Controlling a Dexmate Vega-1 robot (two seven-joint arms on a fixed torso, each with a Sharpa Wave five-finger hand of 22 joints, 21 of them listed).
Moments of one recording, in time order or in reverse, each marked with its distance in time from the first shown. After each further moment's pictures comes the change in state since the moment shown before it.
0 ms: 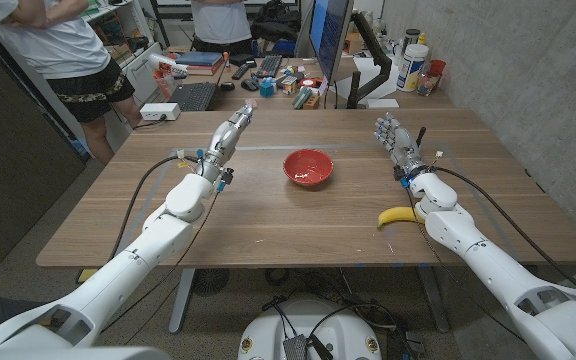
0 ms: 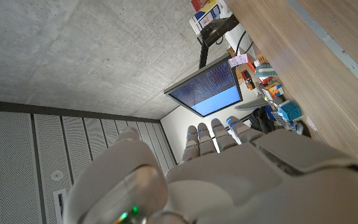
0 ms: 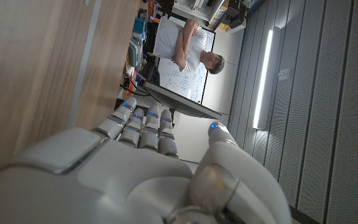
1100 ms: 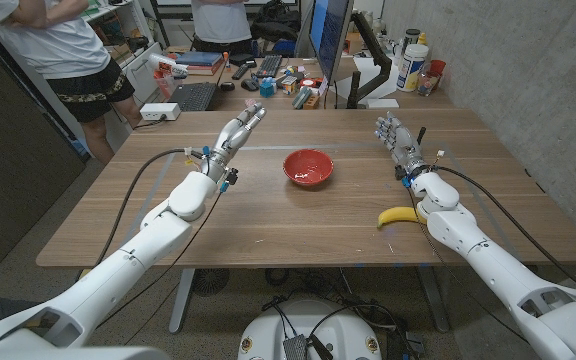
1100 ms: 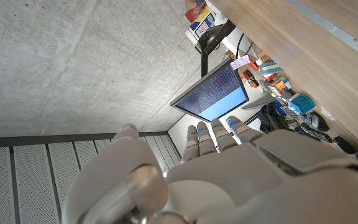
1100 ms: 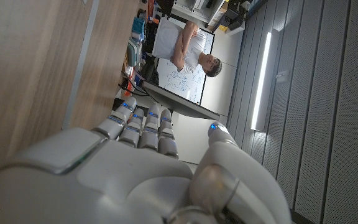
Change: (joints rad) left arm 0.021 0.047 0.014 -0.113 0.133 0.061 0.063; left_hand 0.017 -0.001 -0.001 -0.010 0.000 0.000 0.000 0.000 0.000 0.000 0.000 0.000 0.000 0.000 0.000 0.000 0.000 0.000 0.000 0.000 0.000; right arm -0.006 -0.015 0.002 -0.019 -0.002 -0.004 0.002; right_hand -0.004 0.004 -0.004 -0.004 0.000 0.000 0.000 0.000 0.000 0.000 0.000 0.000 0.000 0.000 0.000 0.000 0.000 0.000 0.000 -0.008 0.000
